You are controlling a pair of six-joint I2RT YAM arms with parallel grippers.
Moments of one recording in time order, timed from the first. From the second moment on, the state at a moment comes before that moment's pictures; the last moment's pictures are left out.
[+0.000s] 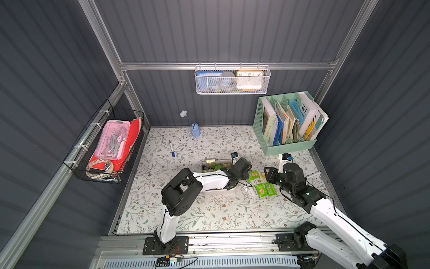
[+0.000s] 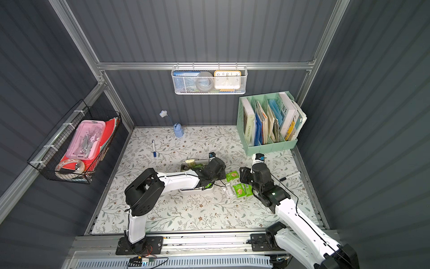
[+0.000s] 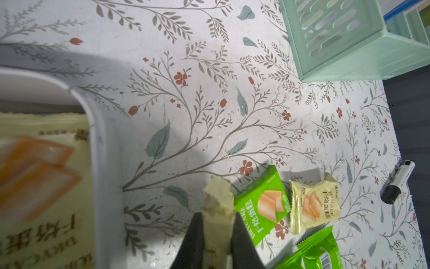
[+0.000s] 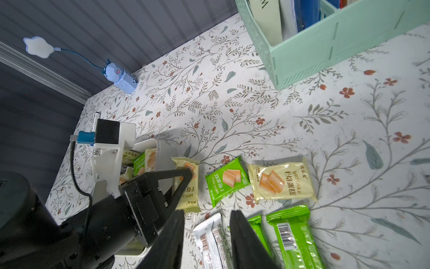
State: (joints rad) left arm -0.88 2.01 1.28 -0.07 -0.21 -0.88; right arm 0.41 0.89 0.57 -0.23 0.07 0.63
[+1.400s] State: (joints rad) left arm -0.54 1.30 0.71 0.08 -0.28 -0.95; right arm 0.69 1.56 1.06 -0.20 -0.20 0.40
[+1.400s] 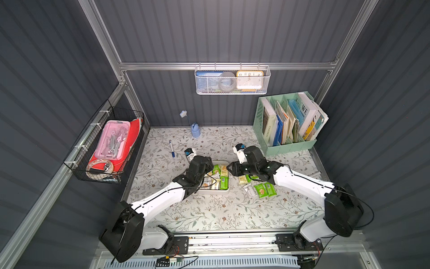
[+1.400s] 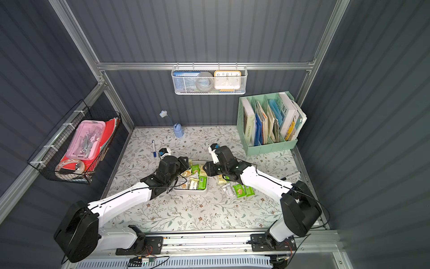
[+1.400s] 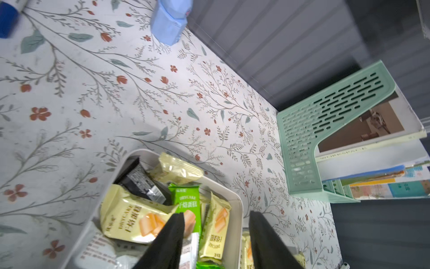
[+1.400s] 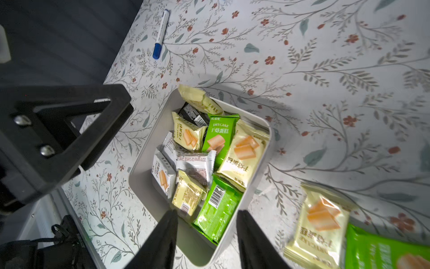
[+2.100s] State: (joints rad) left arm -0.25 1.33 0.49 0.31 -0.04 -1.04; right arm 0.71 2.01 1.55 -0.35 -0.28 -0.27
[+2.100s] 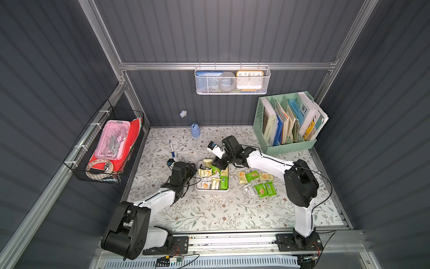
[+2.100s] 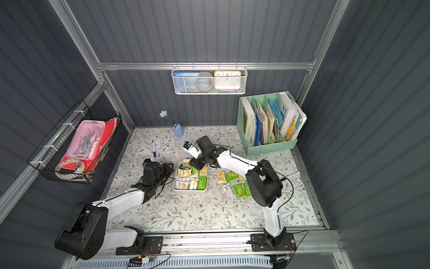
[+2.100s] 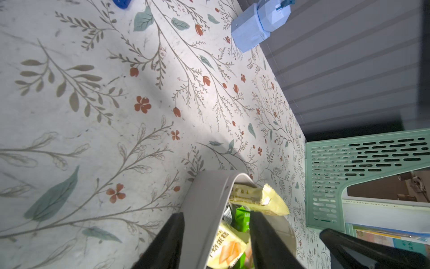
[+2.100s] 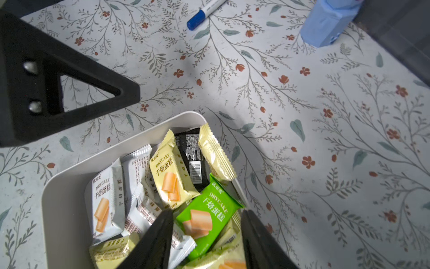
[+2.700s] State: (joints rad) left arm -0.25 1.34 0.42 0.40 -0.02 -1.11; right arm 0.72 2.23 1.82 -0.48 -0.28 -0.42
